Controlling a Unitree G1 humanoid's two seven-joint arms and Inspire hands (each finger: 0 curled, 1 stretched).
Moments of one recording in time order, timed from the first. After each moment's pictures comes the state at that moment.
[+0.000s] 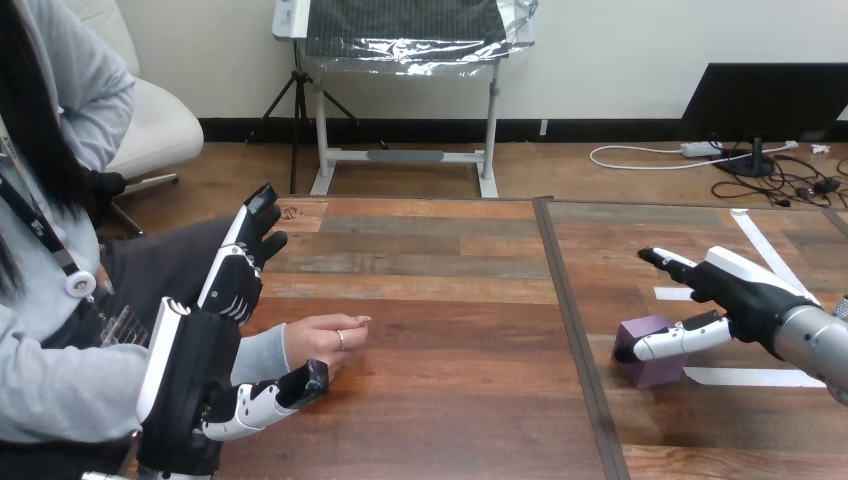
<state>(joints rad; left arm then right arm) -0.09 0.18 0.06 0.83 -0.21 -1.34 -0.36 -0.63 -0.64 0.23 1.14 -0.40 -0.41 0.29</state>
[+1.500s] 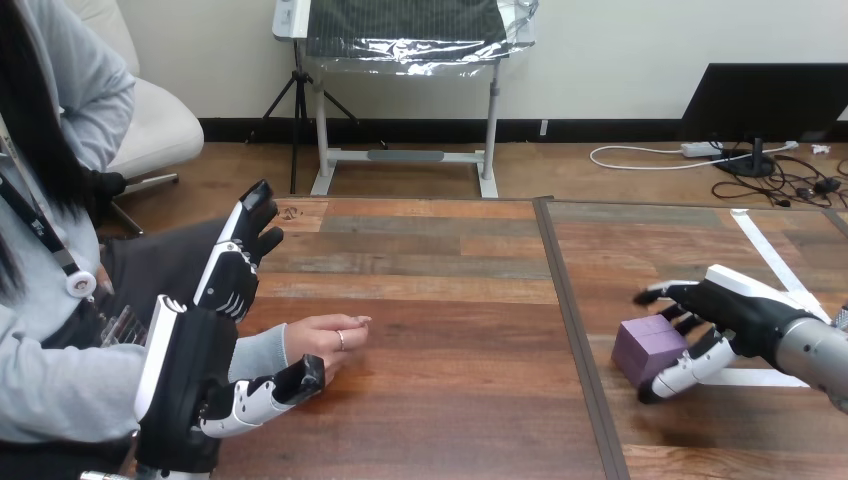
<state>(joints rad) -0.09 0.18 0.06 0.82 -0.19 -1.34 -0.32 -0.58 -0.65 0.23 1.05 -0.43 -0.32 0.33</state>
